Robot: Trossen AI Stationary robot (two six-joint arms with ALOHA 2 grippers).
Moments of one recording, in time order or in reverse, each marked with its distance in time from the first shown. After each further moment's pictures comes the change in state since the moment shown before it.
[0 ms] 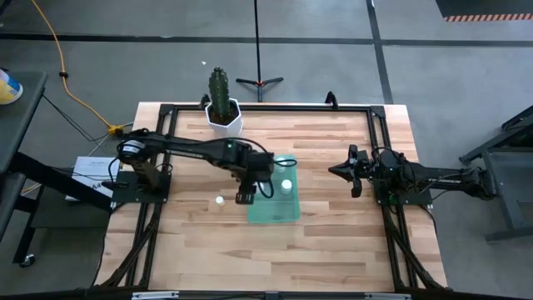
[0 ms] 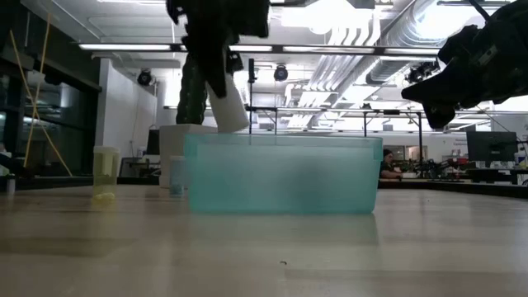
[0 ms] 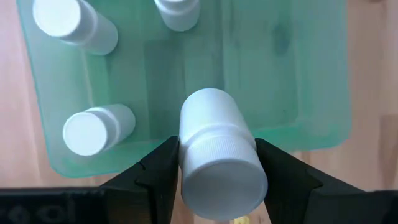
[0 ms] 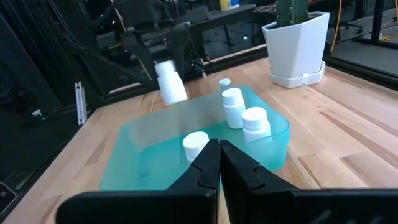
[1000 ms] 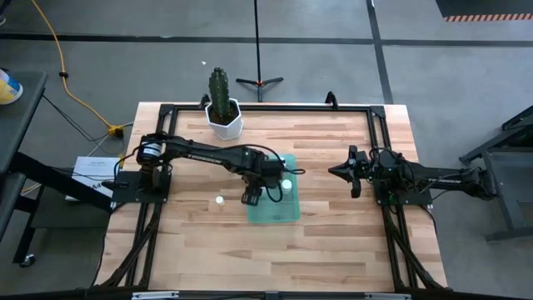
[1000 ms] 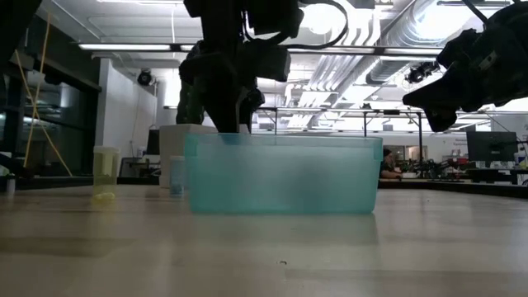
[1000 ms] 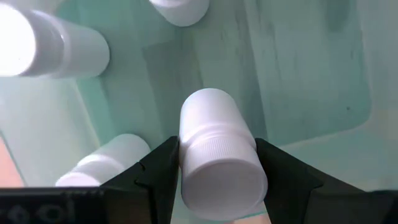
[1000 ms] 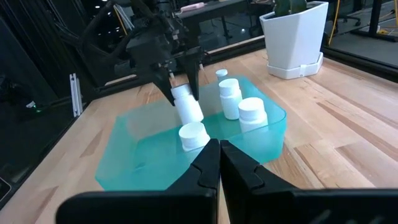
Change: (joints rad) left arm 0.008 0.160 0.000 0.086 -0.061 0.196; right arm 0.000 0.000 0.000 -0.036 0.005 -0.008
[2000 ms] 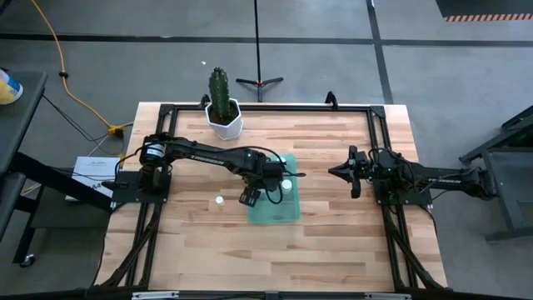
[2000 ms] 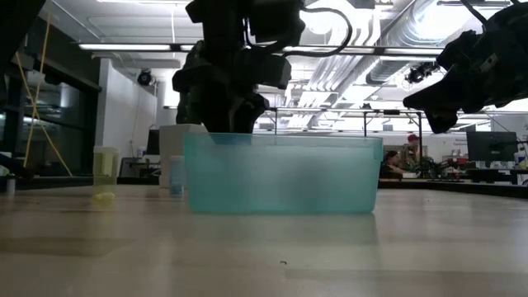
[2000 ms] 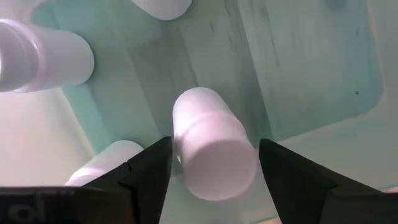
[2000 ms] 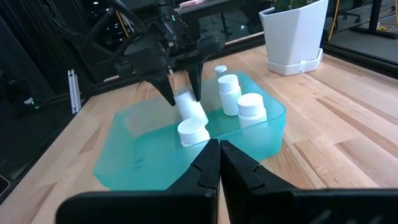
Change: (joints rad) left arm -0.001 0.027 0.000 -0.004 0.002 0.091; right arm 0.000 0.000 0.000 -0.015 0.000 -0.003
